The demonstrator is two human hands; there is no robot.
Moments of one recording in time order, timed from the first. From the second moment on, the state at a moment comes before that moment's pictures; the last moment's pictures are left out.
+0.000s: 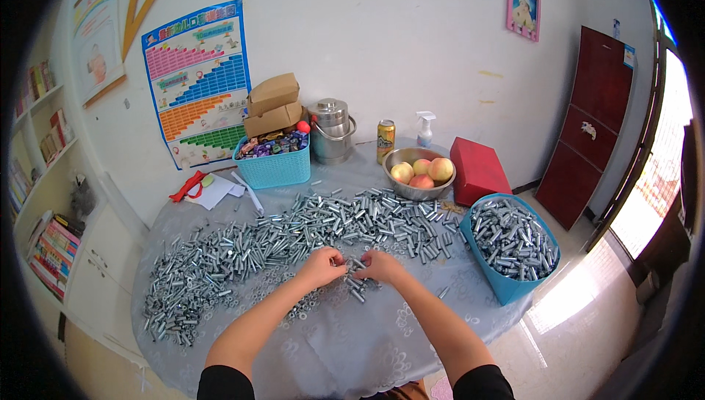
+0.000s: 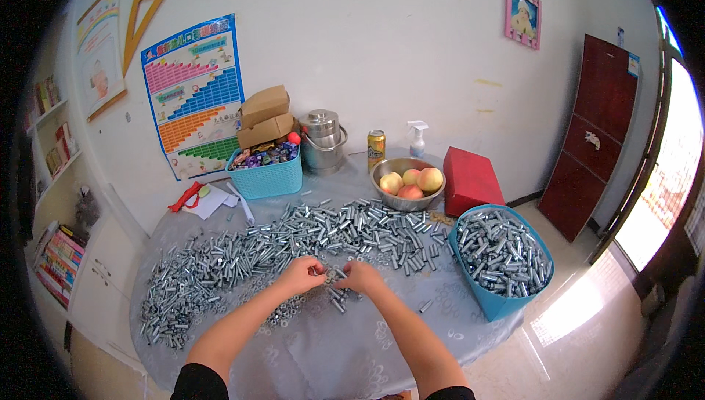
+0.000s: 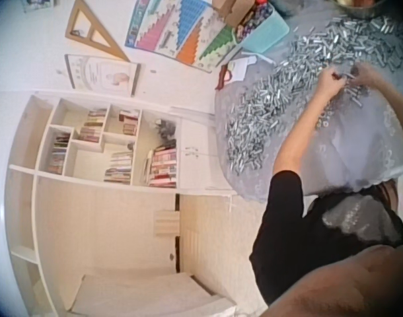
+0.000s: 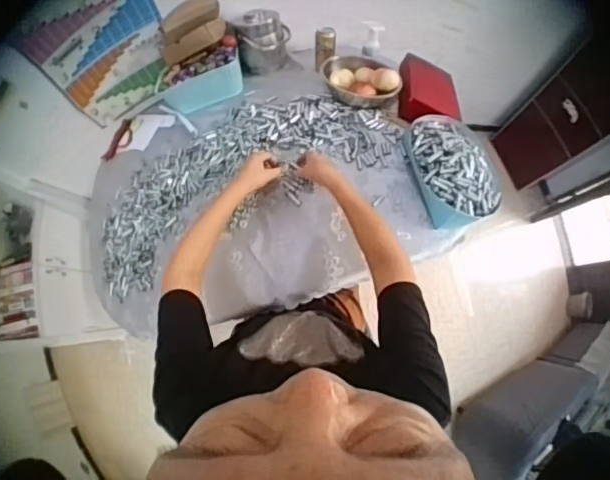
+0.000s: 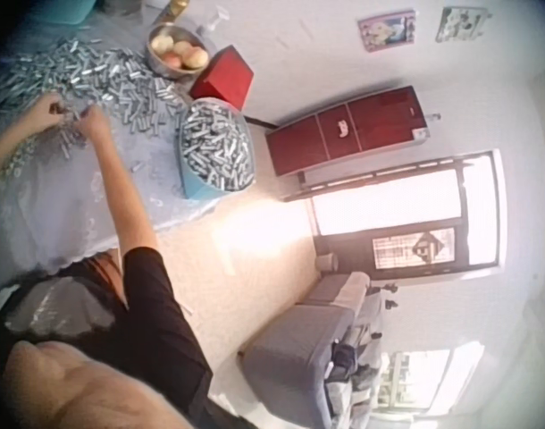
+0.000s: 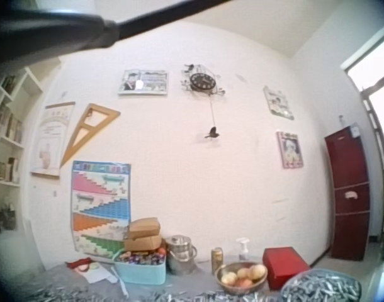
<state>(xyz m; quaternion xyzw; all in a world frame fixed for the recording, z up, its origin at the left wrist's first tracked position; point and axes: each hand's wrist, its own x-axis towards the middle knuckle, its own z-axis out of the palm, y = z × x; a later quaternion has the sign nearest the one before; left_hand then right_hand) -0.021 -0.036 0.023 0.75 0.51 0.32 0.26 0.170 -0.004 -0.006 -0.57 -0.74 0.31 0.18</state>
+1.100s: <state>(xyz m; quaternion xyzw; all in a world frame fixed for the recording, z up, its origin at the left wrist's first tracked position) 0.007 -0.035 -0.007 0.90 0.40 0.16 0.06 0.202 -0.022 -0.006 -0.61 -0.67 0.37 0.22</state>
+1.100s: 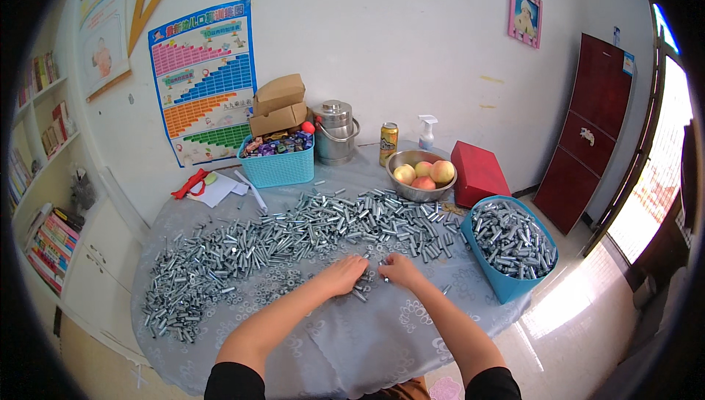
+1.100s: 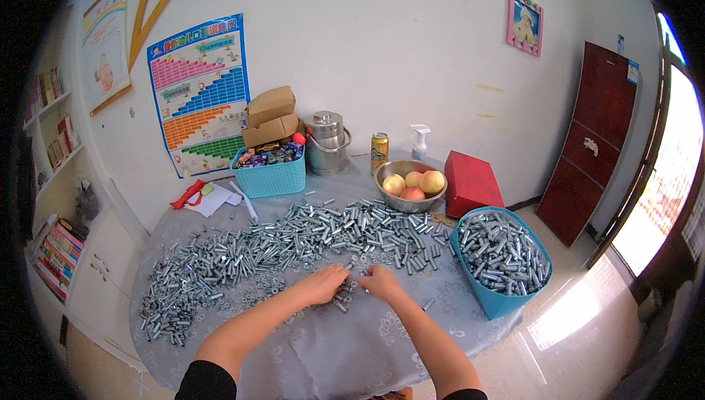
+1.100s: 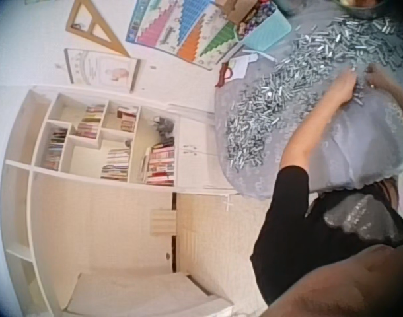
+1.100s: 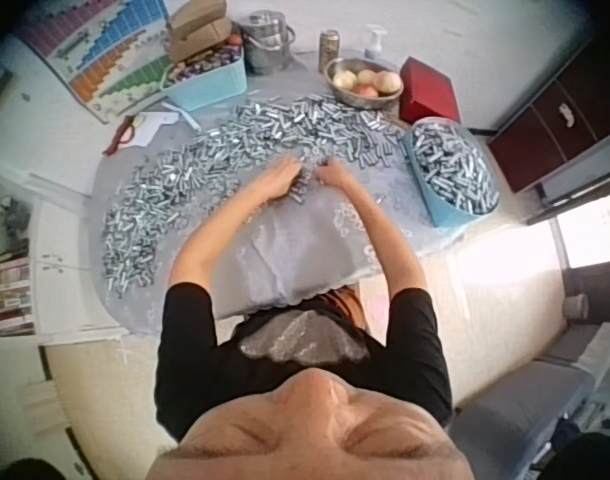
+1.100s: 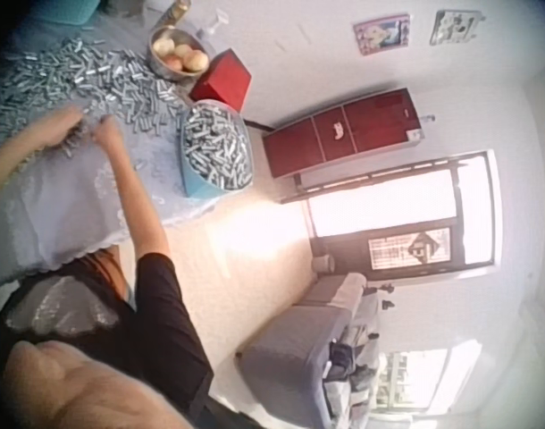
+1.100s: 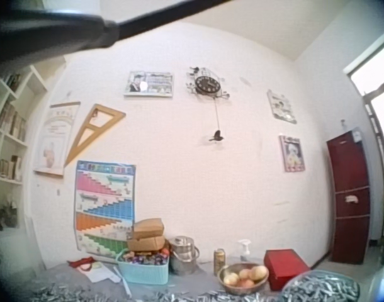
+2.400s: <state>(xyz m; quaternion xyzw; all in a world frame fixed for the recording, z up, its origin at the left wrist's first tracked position) -0.025 -0.088 0.017 0.82 0.45 0.25 0.26 0.161 -0.053 0.011 -0.56 -0.81 0.19 0.03</state>
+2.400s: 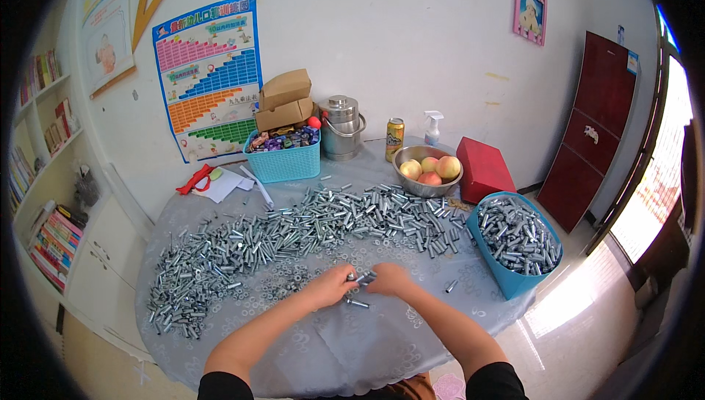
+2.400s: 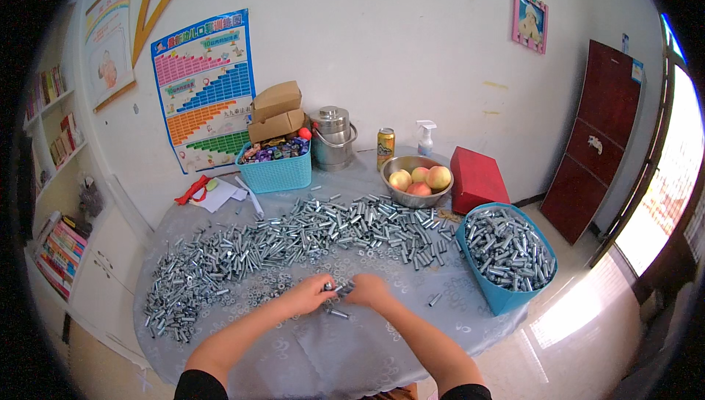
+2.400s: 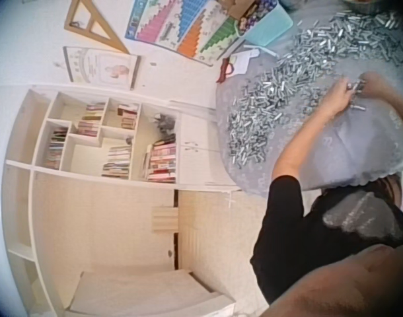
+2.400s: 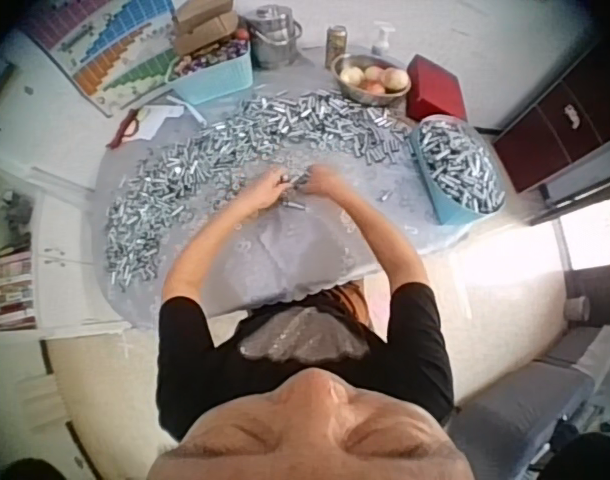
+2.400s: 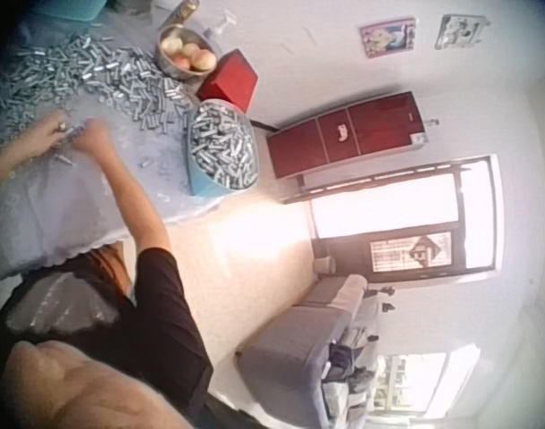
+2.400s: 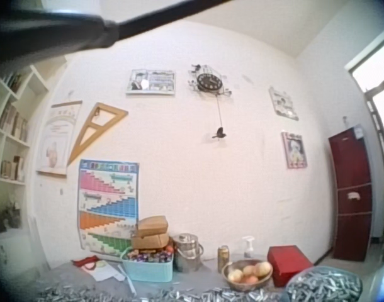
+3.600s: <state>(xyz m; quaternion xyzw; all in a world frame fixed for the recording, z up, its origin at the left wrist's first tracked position) -0.030 -0.081 0.033 0.76 0.52 0.22 0.32 0.301 -0.114 0.099 -0.54 -0.75 0.23 0.30</state>
